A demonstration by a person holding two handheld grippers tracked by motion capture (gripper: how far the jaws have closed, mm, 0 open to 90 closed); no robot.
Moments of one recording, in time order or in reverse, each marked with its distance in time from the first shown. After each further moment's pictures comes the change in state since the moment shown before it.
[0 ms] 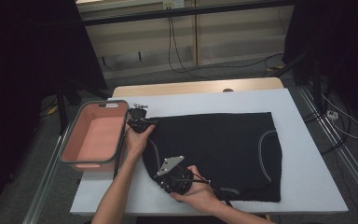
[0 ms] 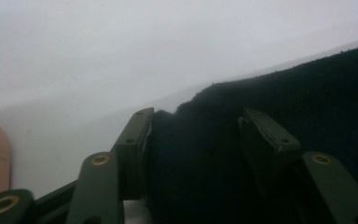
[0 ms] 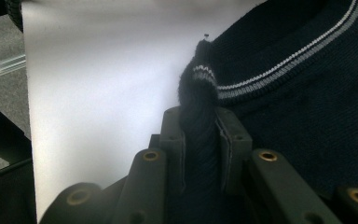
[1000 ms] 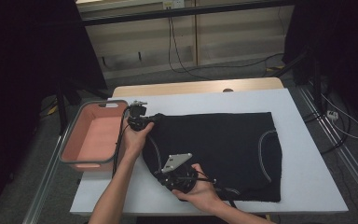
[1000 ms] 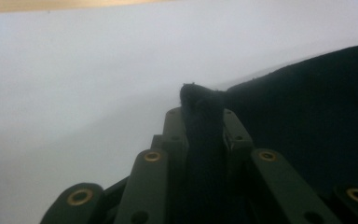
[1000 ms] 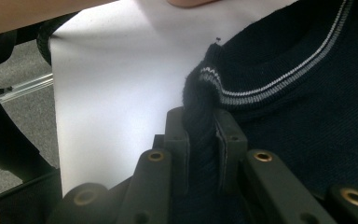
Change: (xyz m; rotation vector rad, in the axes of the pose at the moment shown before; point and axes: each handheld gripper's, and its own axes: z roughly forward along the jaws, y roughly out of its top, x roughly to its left) left arm -0.007 0.012 -0.027 -0.090 -0.192 -0.013; right arm -0.002 0.002 -0.021 -0.105 0.020 0.027
